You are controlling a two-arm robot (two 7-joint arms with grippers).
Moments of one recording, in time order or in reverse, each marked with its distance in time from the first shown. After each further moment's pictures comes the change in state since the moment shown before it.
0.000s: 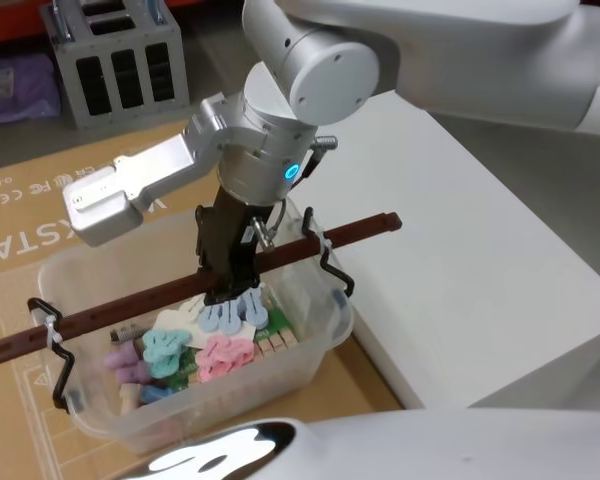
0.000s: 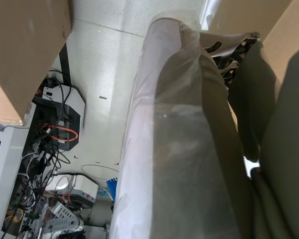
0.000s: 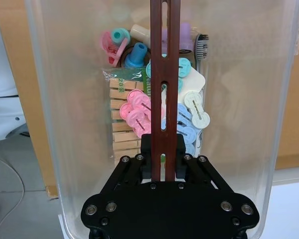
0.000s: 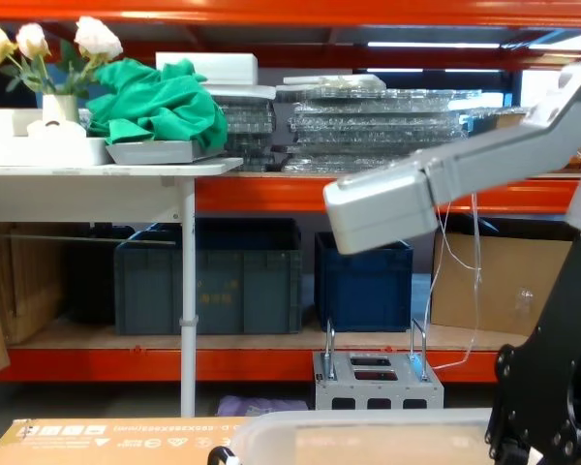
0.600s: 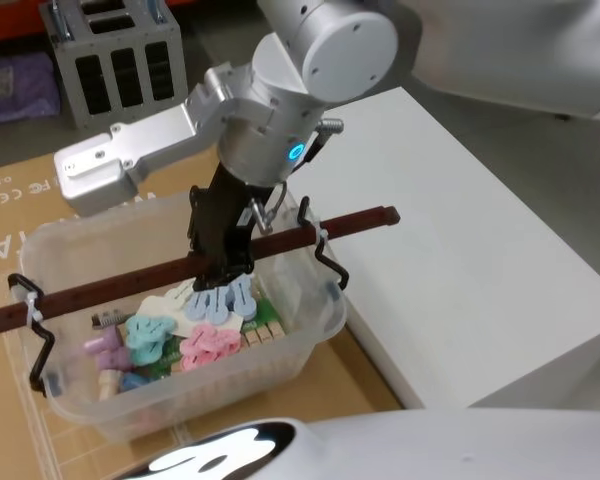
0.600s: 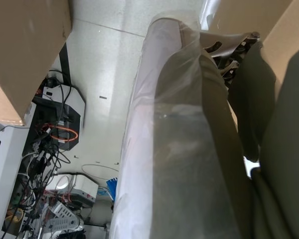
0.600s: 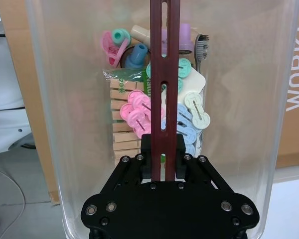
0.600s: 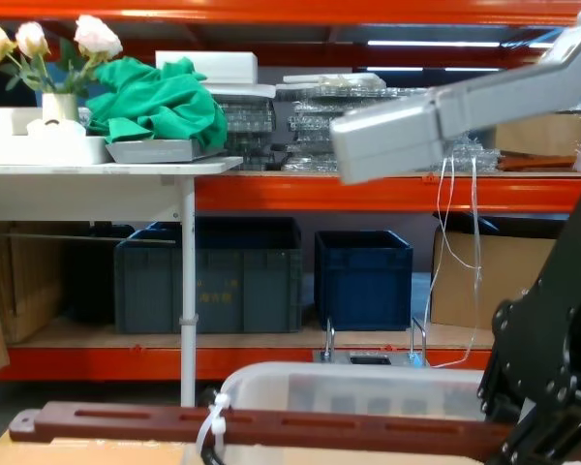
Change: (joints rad) left arm 0.000 0.000 0.000 0.000 0.000 0.000 0.000; right arm 0.004 0.029 0.047 -0.043 0.031 0.025 -0.003
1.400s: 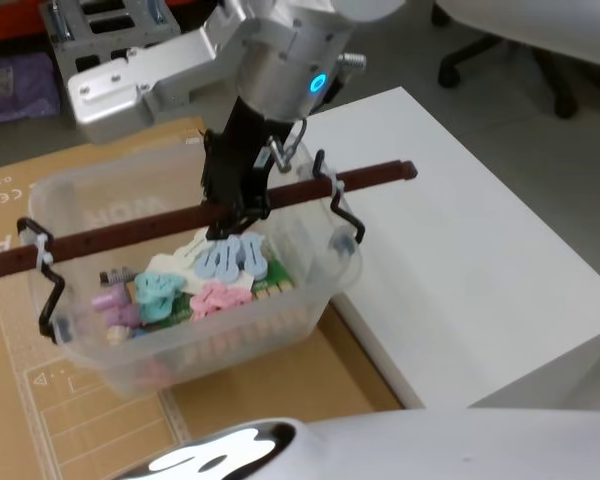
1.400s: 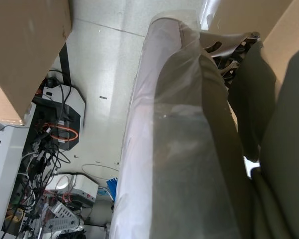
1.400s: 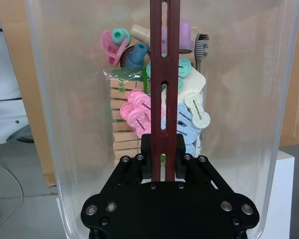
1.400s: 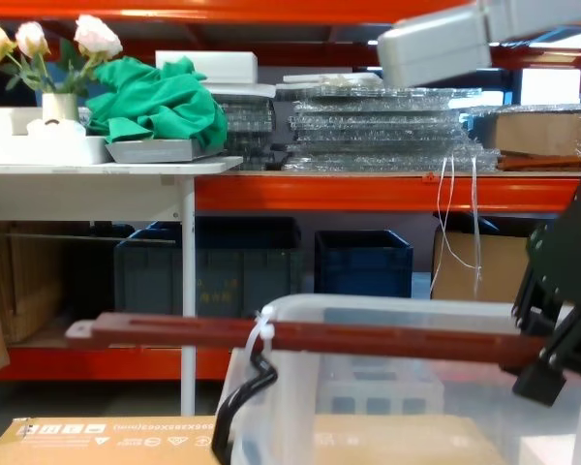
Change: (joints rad) left arm 0.000 0.000 0.000 0.000 0.000 0.000 0.000; right arm 0.067 0.033 0.044 0.038 0.096 -0.070 0.065
